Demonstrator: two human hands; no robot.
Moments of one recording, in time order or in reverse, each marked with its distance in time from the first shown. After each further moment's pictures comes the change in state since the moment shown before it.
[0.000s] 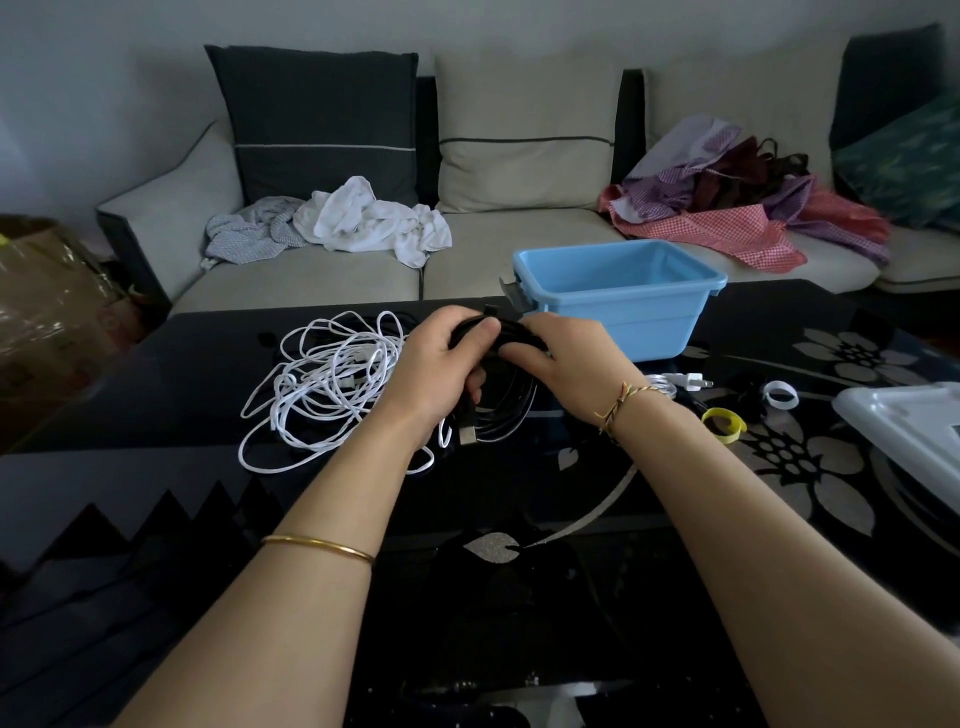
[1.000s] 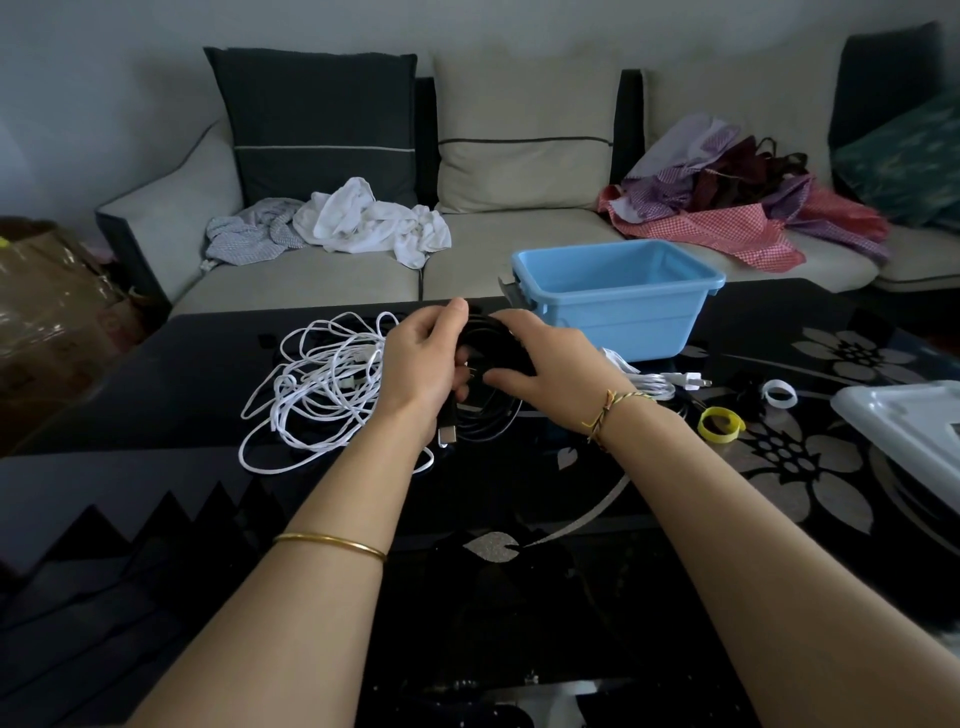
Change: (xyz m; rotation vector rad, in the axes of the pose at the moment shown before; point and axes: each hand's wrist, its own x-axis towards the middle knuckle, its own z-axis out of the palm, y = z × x) left_hand 0.001 0.009 0.004 -0.119 0.260 -0.139; right_hand -0.006 -0.006 0.005 -0.003 -0.056 -0.061
